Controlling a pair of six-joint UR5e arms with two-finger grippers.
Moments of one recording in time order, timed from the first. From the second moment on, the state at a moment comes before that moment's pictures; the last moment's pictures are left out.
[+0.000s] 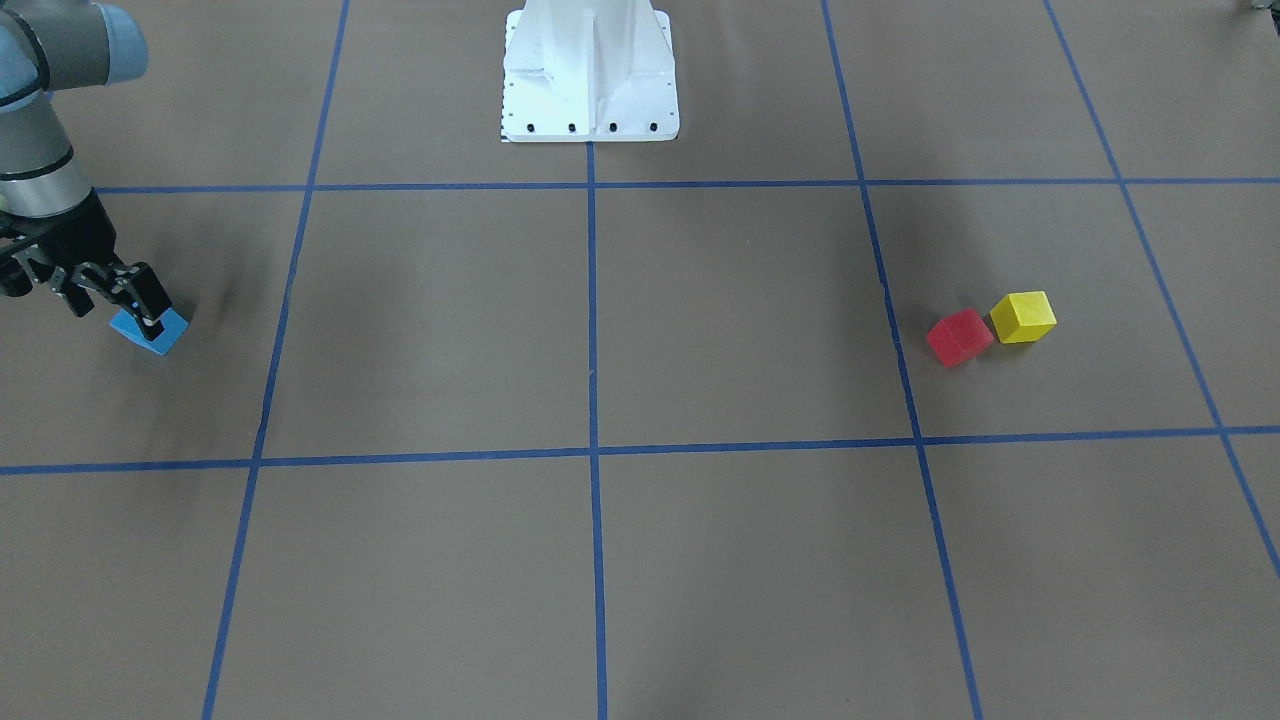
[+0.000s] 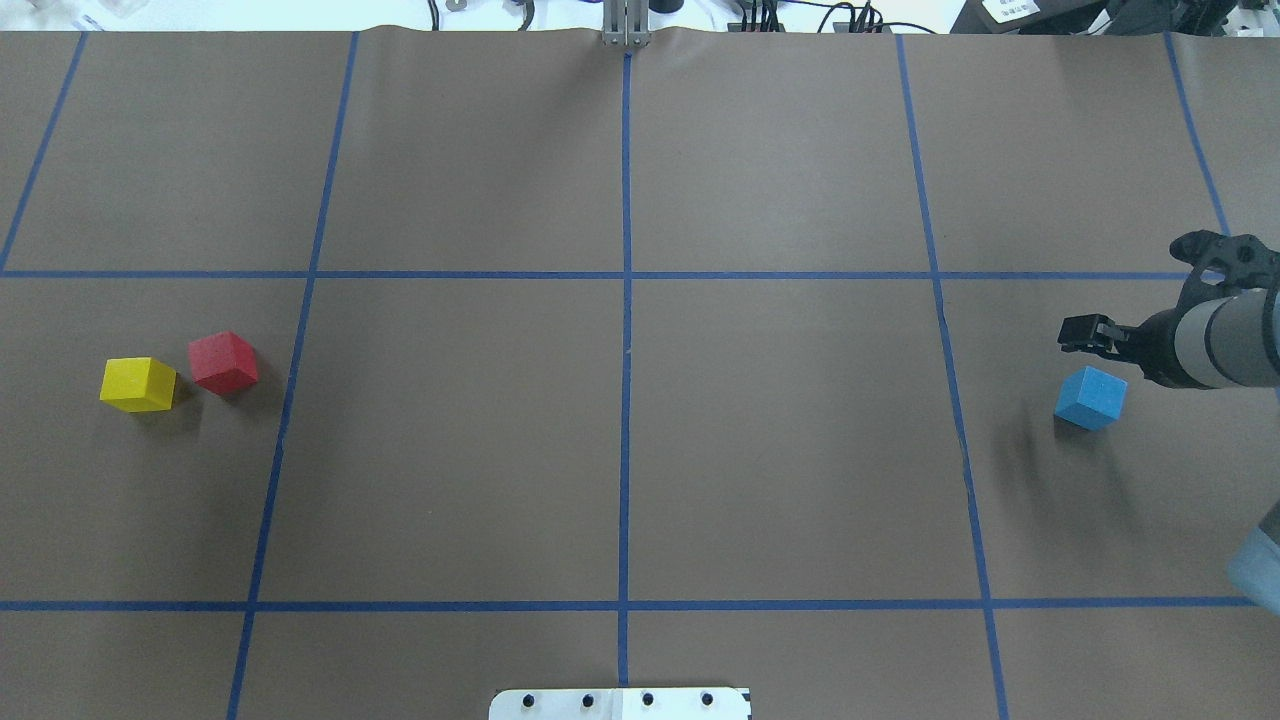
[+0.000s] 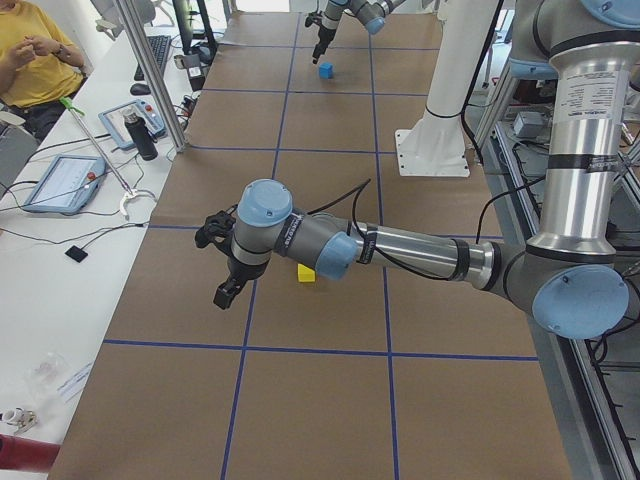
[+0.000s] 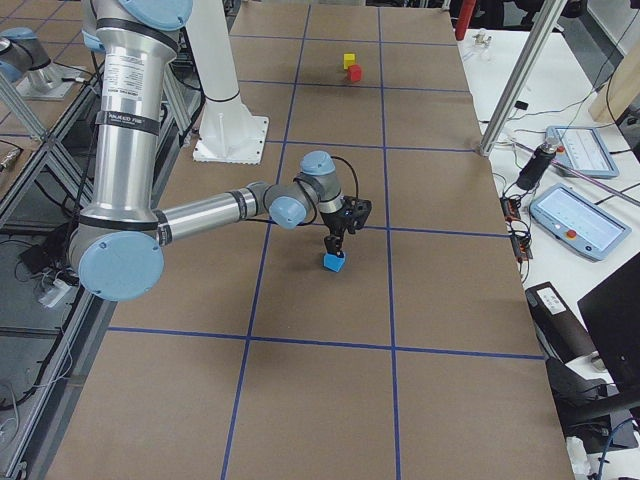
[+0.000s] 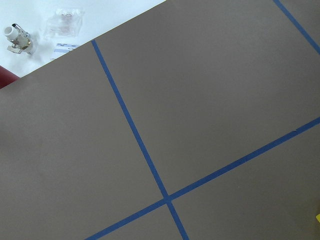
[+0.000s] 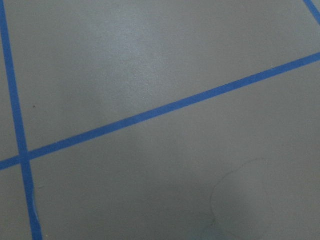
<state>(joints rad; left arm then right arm) -1.58 -1.59 -1.71 -1.87 -2.31 0.17 0.77 -1.74 1.92 -1.06 1.75 1.36</state>
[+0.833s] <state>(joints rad) -1.58 -1.59 -1.71 -1.87 -2.31 0.17 0.65 -1.78 1.88 -1.02 1.65 1.45</state>
